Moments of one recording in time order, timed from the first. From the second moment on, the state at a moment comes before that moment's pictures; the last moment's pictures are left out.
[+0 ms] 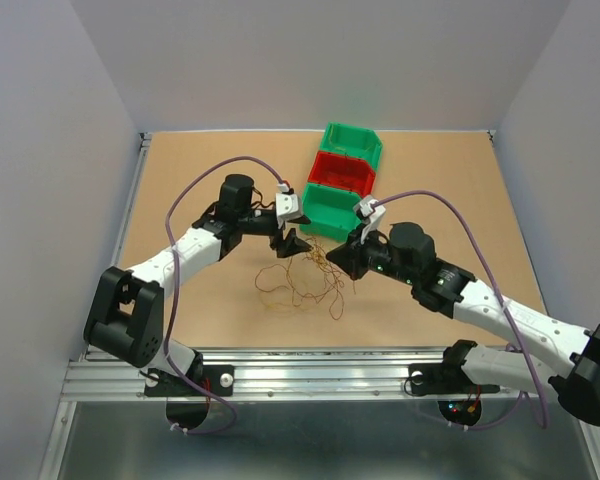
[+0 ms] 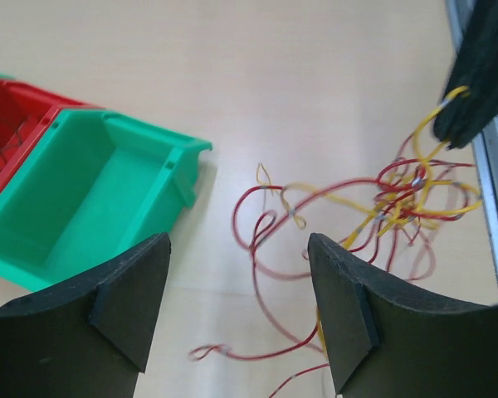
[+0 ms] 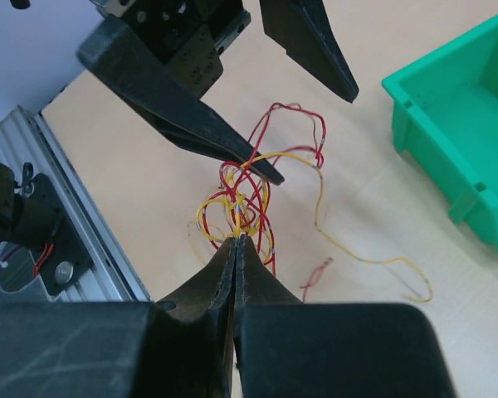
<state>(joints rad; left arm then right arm) -0.44 1.47 0.93 0.04 0.96 0.48 0.82 1.02 0.73 0.04 -0.15 0.29</state>
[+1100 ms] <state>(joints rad) -0.54 1.28 0.83 -0.07 1.02 0.75 0.83 0.99 0.67 0.08 -0.17 0.29</state>
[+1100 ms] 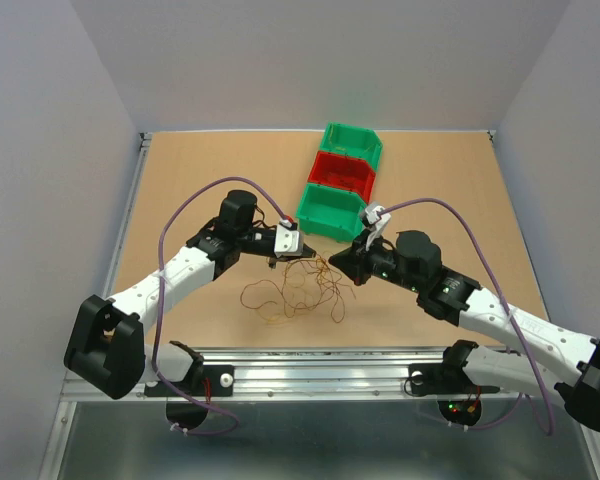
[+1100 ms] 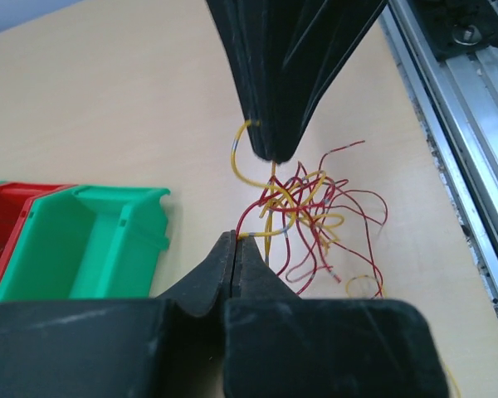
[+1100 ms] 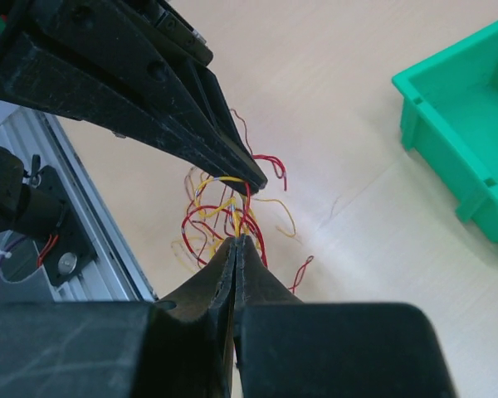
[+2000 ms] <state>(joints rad) -0.03 1.01 0.75 0.37 0.80 0.10 0.85 0.19 0.44 0.07 0.90 0.44</state>
